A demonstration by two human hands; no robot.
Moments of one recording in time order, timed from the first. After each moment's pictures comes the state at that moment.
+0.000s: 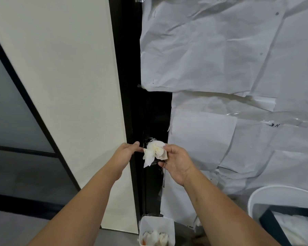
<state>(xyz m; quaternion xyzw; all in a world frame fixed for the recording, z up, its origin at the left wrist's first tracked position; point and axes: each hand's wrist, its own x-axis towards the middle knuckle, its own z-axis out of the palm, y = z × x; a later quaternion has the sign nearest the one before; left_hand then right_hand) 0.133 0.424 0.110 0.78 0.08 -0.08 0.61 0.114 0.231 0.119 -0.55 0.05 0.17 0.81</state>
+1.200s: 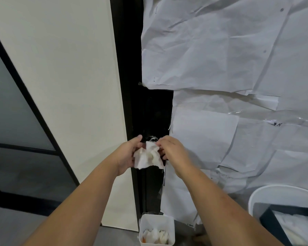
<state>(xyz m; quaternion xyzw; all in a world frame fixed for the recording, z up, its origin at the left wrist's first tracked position) 0.130 0.416 0.132 0.68 0.09 -0.21 0.70 0.117 0.246 0.152 -0.78 0.05 0.06 0.62</state>
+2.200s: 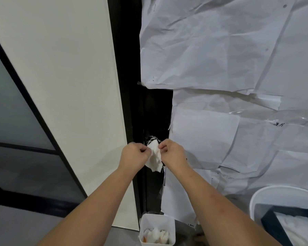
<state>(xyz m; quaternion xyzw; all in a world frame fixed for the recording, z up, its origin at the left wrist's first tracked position) 0.132 0.387 0.104 0.92 0.02 0.11 0.38 0.135 0.241 0.117 -0.92 0.00 -0.03 0.39</state>
